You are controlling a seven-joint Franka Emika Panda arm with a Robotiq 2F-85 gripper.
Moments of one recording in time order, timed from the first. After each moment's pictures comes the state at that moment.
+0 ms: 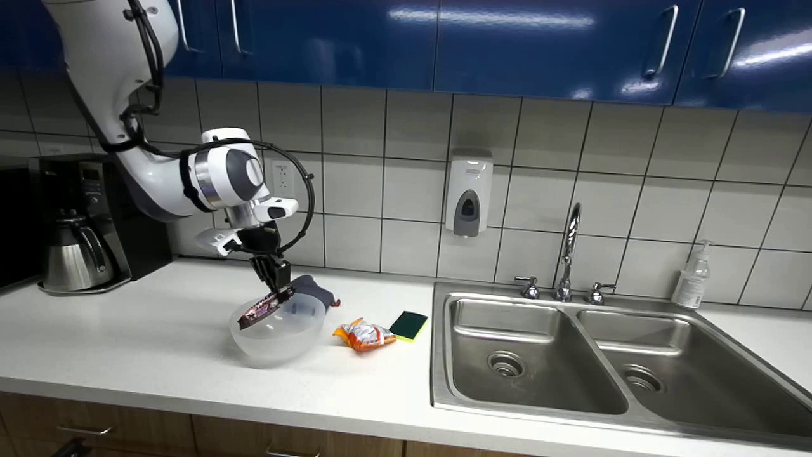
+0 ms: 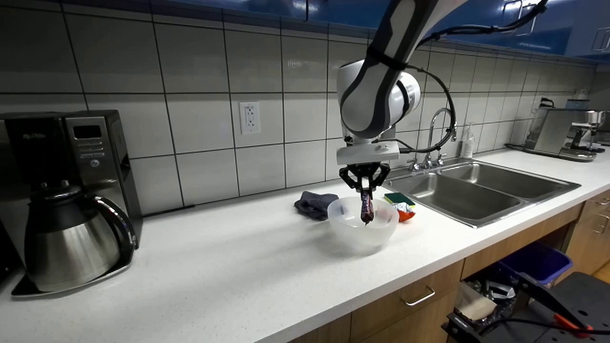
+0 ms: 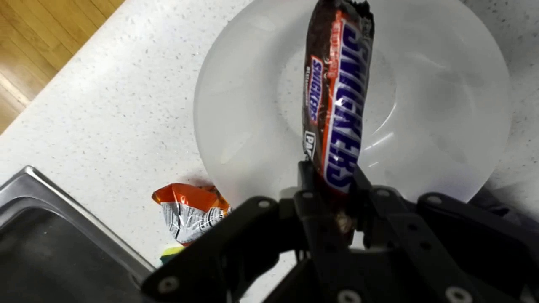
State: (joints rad) arm 0.27 0.38 -0.27 -2.24 -0.29 2.64 0.82
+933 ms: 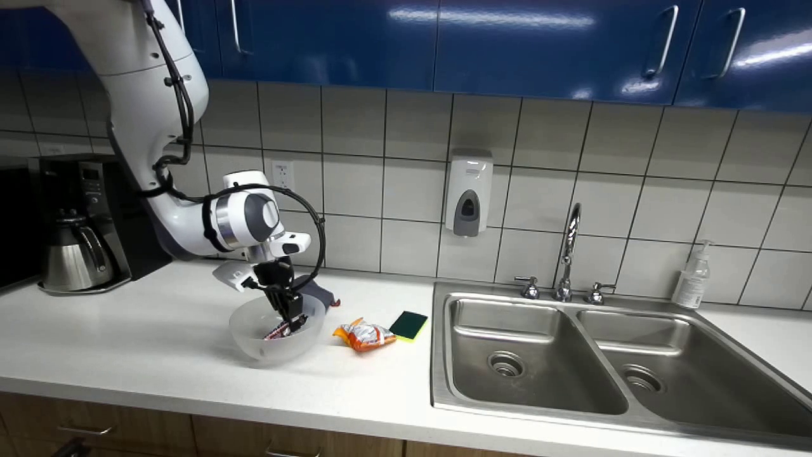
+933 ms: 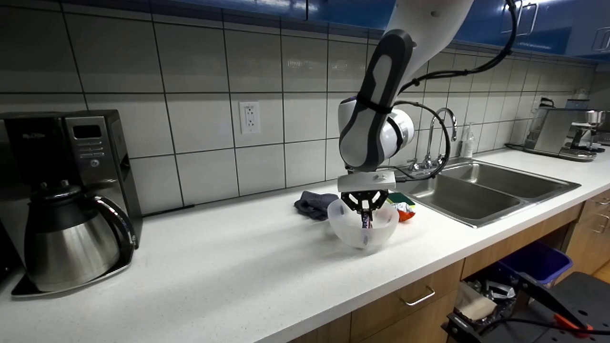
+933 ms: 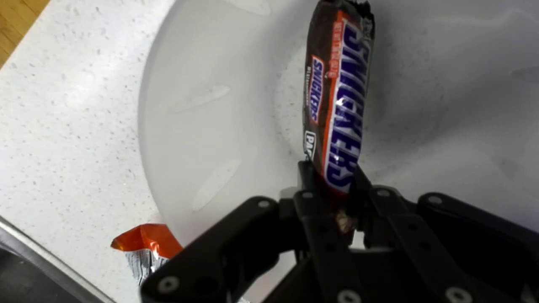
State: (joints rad) arm 0.23 0.60 -0.27 -2.14 -0.24 2.75 0.80
